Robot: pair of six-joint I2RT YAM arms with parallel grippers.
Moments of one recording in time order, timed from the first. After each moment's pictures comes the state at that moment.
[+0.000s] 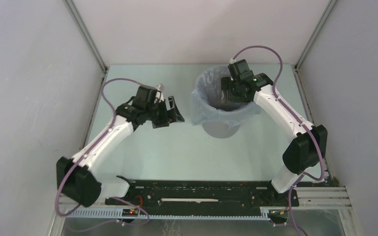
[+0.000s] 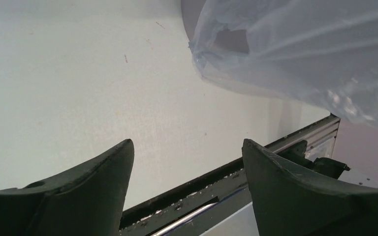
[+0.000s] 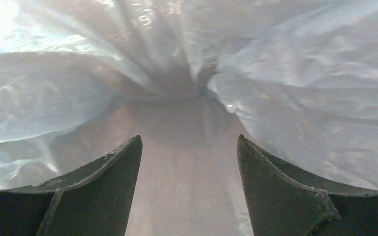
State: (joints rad) left arm -0.44 1.32 1.11 -0.64 0.28 -0.64; right arm 0.46 1.67 1.62 -0.89 0.14 0.35
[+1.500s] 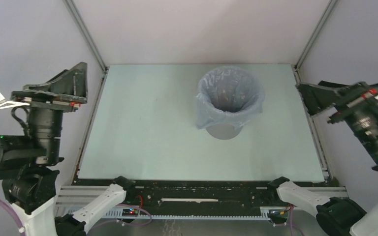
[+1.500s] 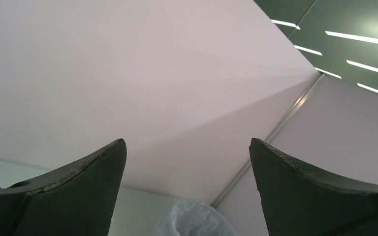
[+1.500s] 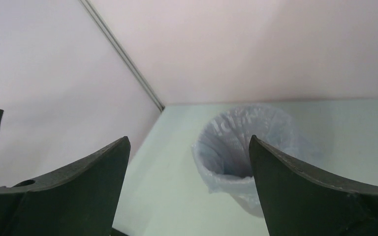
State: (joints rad) left arm -0.44 0.76 1.71 -0.49 -0.31 -0.51; right arm 0.44 1.04 2.28 -1.15 0.07 0.43
